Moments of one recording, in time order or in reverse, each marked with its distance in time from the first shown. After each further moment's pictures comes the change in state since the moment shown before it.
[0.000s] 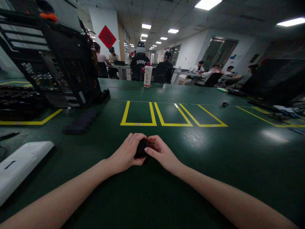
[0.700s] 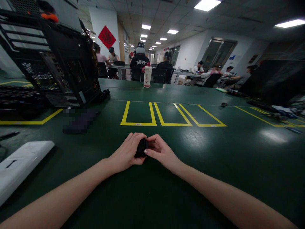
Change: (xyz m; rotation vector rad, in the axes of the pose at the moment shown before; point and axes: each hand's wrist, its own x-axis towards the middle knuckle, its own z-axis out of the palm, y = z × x) left_hand -0.001 0.000 0.000 -0.004 -0.002 -0.006; right_hand -0.002 0.001 0.000 0.024 -0.027 -0.023
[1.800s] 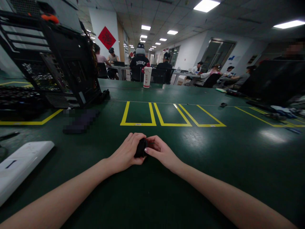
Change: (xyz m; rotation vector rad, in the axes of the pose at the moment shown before) left_hand -0.001 0.000 -0.001 -0.009 0.017 0.005; right_hand 0.000 0.000 -0.001 0.014 0.015 0.053
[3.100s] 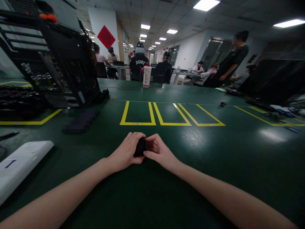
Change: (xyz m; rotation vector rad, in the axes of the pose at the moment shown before) left_hand 0.001 0.000 0.001 0.008 -0.002 0.003; right_hand -0.001 0.002 0.003 0.033 -0.020 -0.093
